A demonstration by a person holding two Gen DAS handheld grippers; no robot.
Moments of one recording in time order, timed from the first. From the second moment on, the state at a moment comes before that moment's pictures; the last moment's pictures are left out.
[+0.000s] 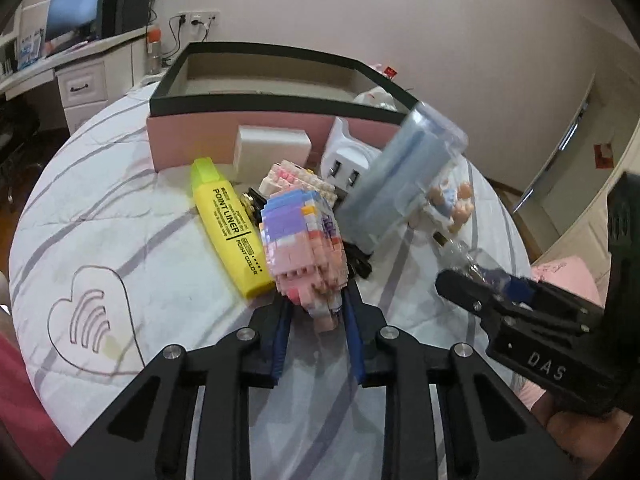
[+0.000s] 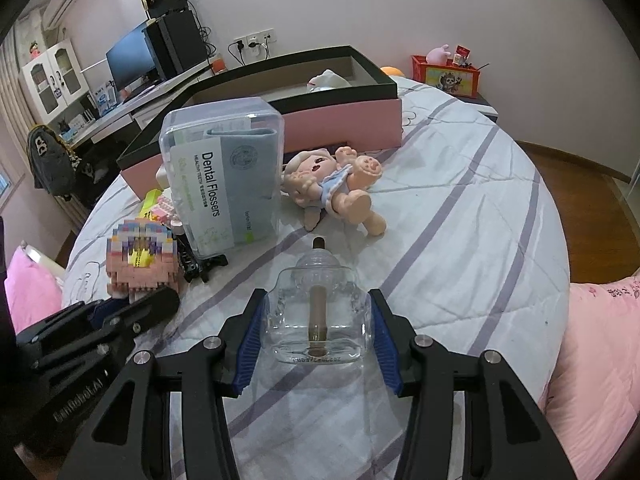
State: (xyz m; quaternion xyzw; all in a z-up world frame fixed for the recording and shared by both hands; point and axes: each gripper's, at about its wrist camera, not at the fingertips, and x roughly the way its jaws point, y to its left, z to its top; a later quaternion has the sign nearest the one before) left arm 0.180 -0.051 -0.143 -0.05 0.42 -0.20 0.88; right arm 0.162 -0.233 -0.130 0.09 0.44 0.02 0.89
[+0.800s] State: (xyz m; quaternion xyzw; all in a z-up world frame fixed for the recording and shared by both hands) left arm 0.170 -0.035 -0.126 -0.09 0.41 -0.21 0.88; right arm 0.156 -0.231 -0.115 0.08 0.43 0.04 0.90
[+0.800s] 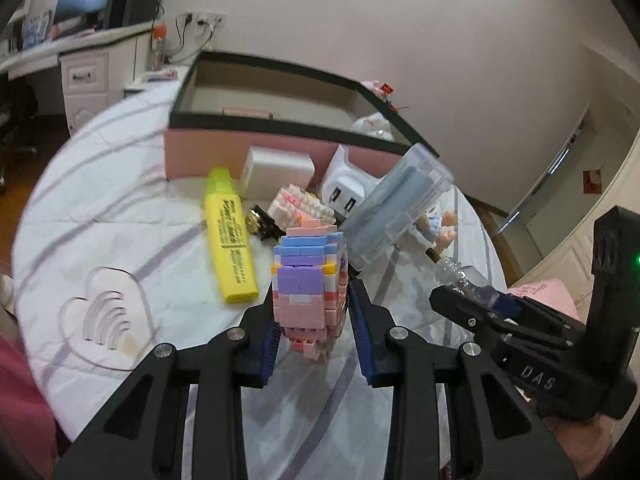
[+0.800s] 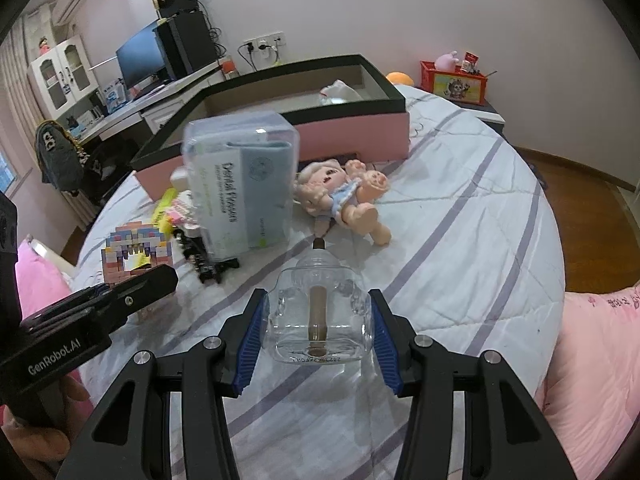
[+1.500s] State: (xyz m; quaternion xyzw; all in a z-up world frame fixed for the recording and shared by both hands) left arm 0.228 -0.027 -0.035 -0.03 0.32 -0.17 0.93; right arm 0.215 -0.225 -0.014 0.06 0.34 0.11 0.93
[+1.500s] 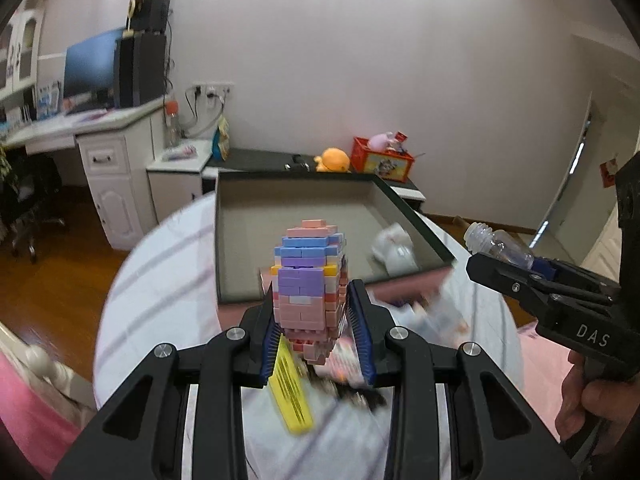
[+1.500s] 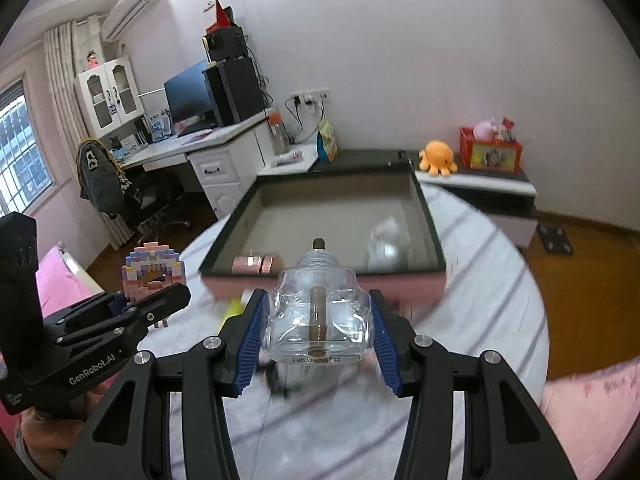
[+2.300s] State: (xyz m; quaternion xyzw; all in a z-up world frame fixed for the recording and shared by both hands) left arm 0.405 -0.071 -0.093 0.04 0.42 -0.10 0.90; right arm 0.394 -0.219 -0.090 0.01 0.45 0.11 0.88
